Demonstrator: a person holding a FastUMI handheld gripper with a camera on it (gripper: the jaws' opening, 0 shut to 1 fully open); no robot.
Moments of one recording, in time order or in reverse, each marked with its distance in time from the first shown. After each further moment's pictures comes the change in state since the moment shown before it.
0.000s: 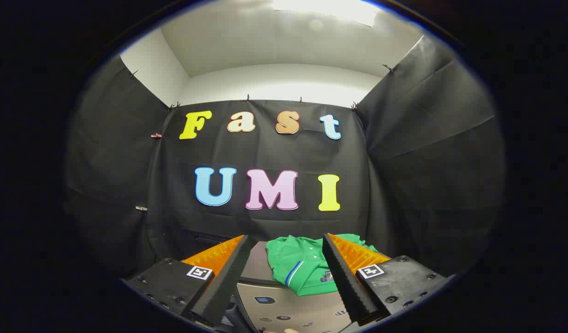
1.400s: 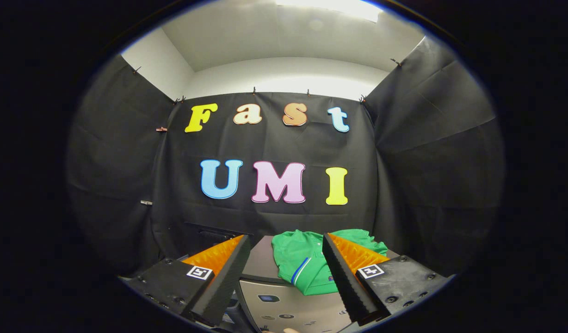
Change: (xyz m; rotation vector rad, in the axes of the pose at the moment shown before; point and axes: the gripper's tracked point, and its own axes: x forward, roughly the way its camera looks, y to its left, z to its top) arm 0.017 0.013 -0.016 -0.010 0.052 0.043
